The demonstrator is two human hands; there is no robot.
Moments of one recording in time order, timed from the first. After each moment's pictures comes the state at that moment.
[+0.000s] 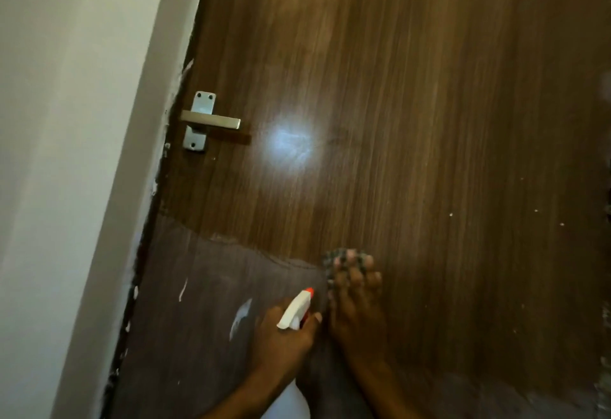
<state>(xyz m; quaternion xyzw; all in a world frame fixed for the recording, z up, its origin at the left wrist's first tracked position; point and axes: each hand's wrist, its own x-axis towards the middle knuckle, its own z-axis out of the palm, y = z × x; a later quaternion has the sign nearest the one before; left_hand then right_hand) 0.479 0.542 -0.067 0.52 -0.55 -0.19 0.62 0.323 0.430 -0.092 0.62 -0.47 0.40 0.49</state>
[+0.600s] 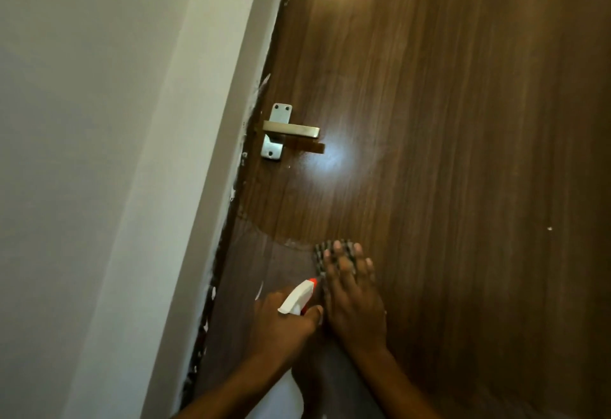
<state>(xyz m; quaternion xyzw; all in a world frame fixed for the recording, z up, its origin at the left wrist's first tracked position) 0.592 0.535 -0.066 0.54 -0.54 -0.16 0.63 0.449 0.408 -0.074 0.68 -0.42 0.36 0.49</state>
